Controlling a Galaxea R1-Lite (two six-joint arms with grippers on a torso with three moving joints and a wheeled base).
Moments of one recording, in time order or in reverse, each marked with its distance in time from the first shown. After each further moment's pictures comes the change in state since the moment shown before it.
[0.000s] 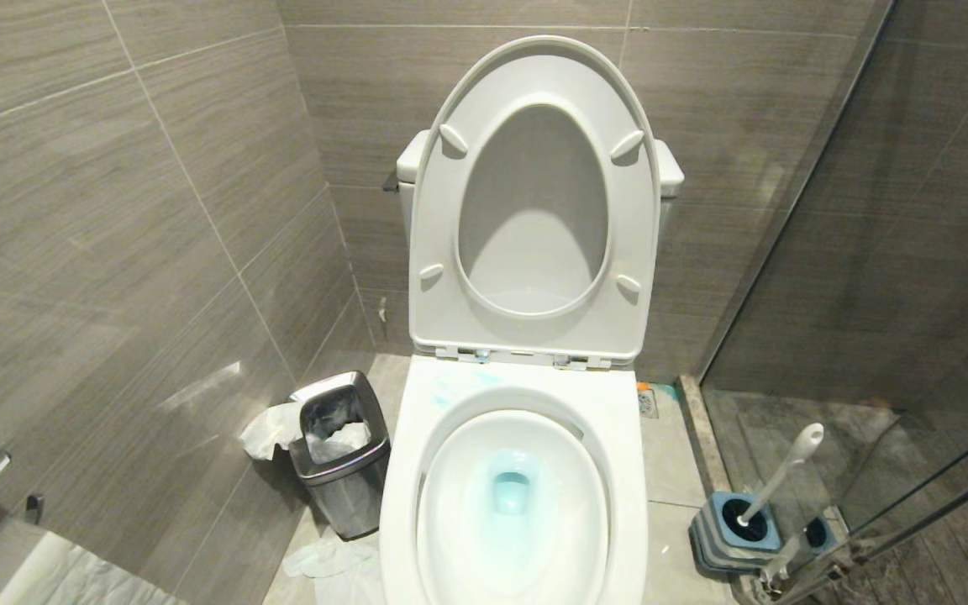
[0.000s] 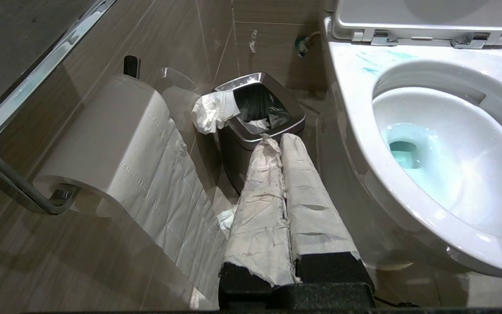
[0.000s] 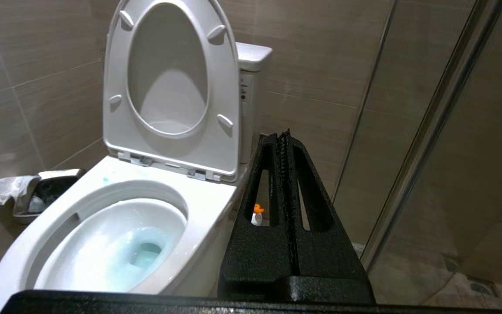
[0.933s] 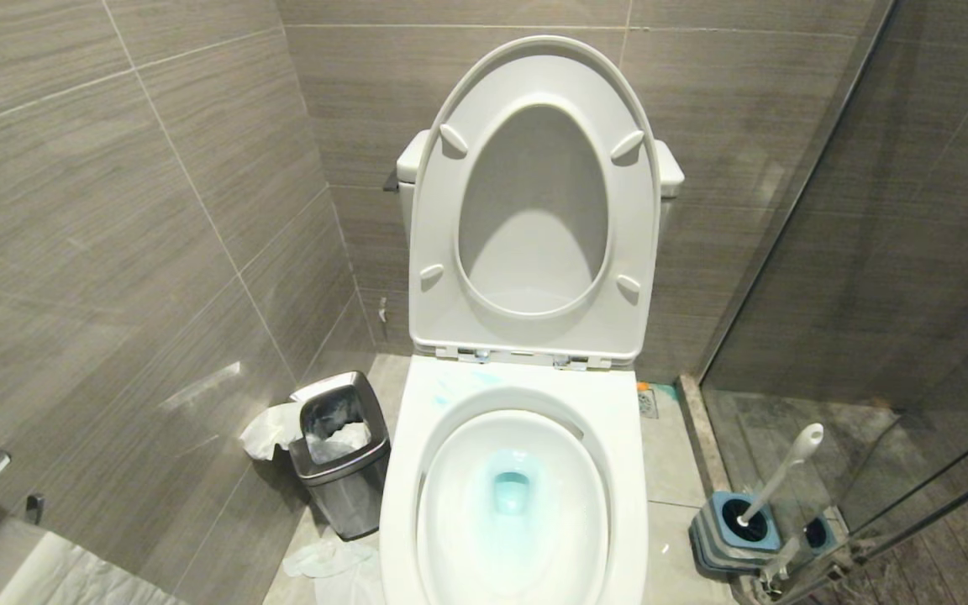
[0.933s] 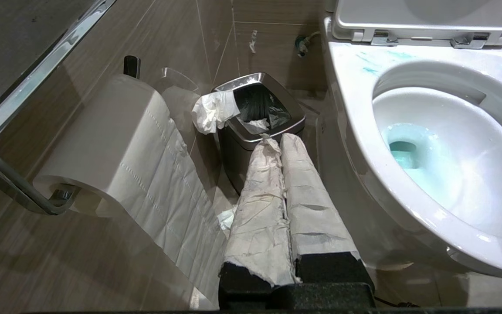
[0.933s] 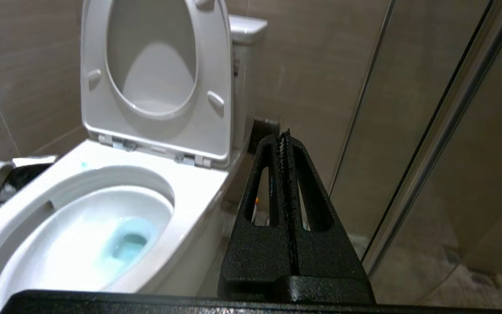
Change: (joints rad) left arm 0.000 0.000 0.000 0.000 0.000 0.000; right arm 0.000 -0.001 0.349 -0.323 -0.019 -0.019
